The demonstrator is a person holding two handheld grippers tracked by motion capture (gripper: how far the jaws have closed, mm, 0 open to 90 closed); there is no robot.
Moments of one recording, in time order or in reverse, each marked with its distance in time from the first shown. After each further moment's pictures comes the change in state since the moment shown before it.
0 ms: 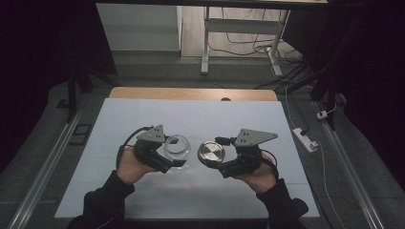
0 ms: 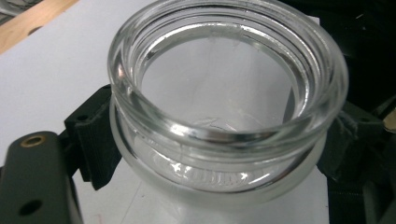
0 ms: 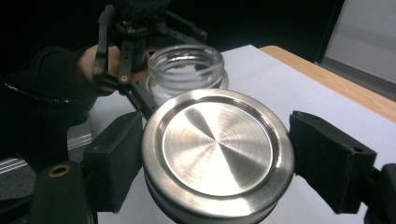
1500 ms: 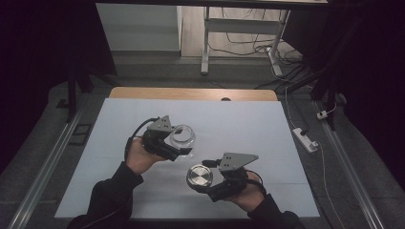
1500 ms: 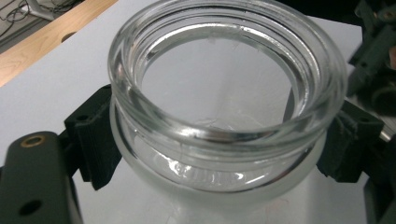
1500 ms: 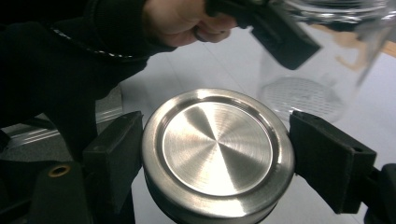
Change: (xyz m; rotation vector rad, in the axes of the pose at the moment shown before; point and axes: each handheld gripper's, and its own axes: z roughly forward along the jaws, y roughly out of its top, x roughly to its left) left arm 0.026 0.014 0.025 -0.005 0.074 -0.016; right arm 0.035 -0.043 0.030 0.072 0.103 -0.026
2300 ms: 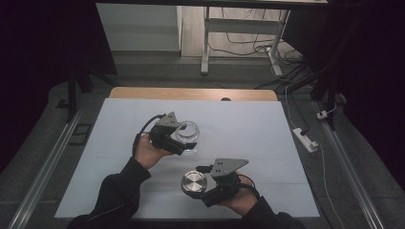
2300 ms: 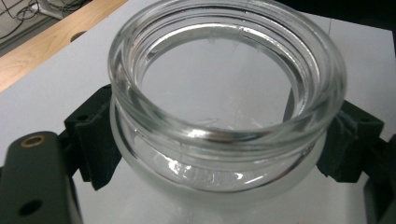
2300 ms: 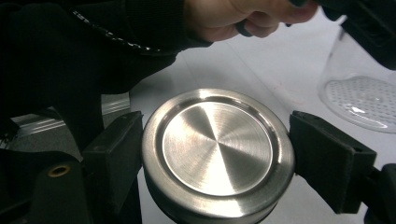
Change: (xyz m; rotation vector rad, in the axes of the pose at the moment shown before) left arm 0.017 -0.001 0.026 0.002 0.028 -0.018; right arm 0.007 -0.011 0.021 0.031 0.035 -0.011
